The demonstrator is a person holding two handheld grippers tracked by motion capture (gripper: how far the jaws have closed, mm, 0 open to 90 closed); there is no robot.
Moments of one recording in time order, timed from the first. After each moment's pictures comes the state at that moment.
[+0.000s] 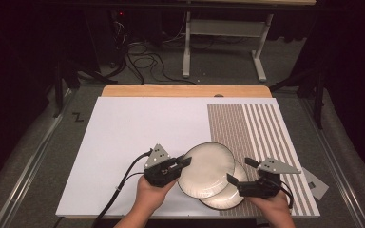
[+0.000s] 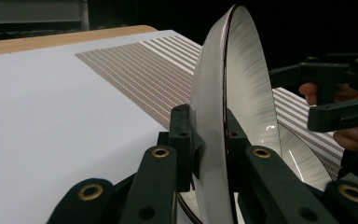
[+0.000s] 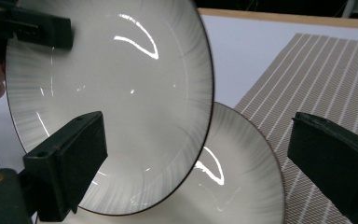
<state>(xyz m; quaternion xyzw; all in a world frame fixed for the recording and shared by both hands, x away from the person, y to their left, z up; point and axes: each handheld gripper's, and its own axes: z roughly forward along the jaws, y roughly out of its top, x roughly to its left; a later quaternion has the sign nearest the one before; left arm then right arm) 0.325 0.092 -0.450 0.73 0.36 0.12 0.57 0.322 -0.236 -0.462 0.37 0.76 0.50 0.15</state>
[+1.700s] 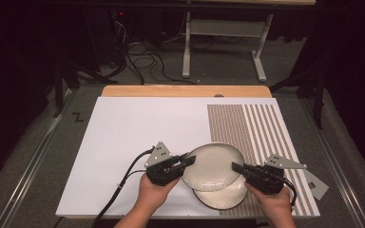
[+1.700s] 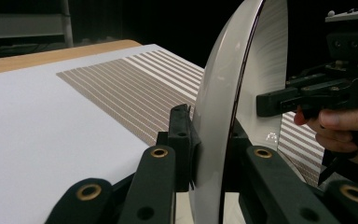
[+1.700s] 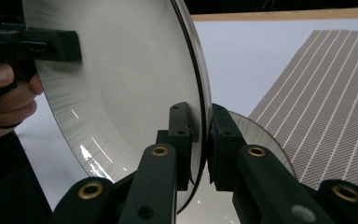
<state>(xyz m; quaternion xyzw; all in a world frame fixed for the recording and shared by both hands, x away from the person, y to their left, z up) 0.328 0.085 -0.438 0.73 0.33 0.11 0.59 0.327 -0.246 -0.453 0.39 0.74 0.54 0.10</state>
